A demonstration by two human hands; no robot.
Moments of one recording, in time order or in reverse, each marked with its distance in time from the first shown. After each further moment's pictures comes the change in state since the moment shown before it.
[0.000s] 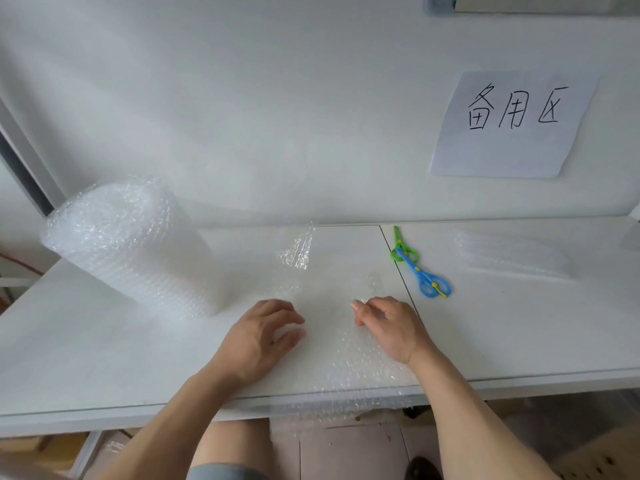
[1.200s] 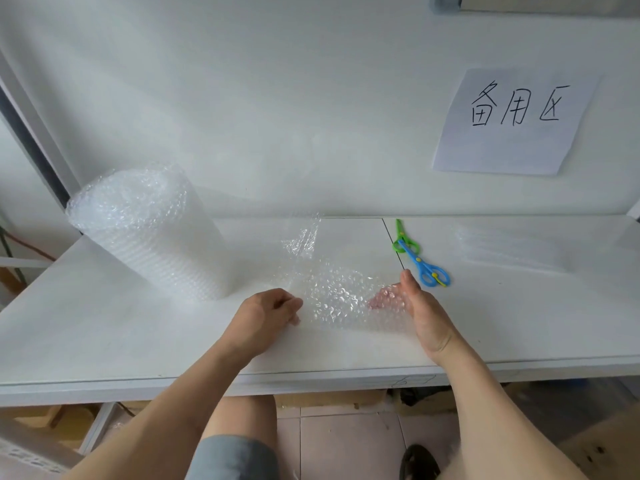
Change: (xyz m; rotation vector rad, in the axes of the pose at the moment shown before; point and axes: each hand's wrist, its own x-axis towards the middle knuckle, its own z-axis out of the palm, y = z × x) left_hand 0.004 0.035 -0.017 -0.390 -0.064 -0.629; right_hand -0.024 0.000 -0.026 0.568 -0.067 0.253
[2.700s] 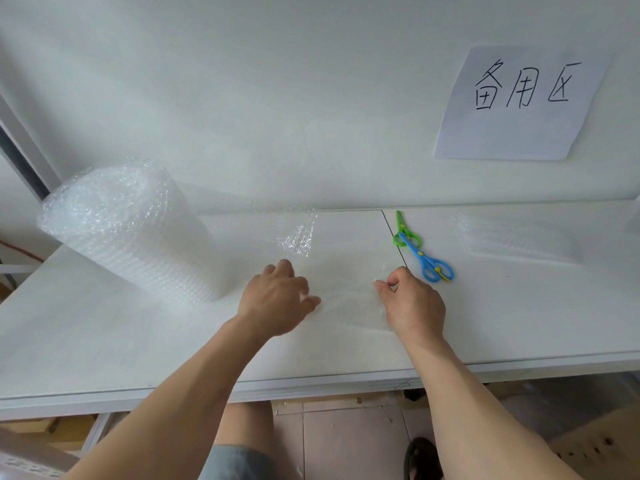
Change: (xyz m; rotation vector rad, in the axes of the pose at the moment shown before) left_hand 0.042 0.021 0.012 0.883 -0.041 0.241; right_hand 0.035 0.011 0.023 -0.876 0.510 -0.071
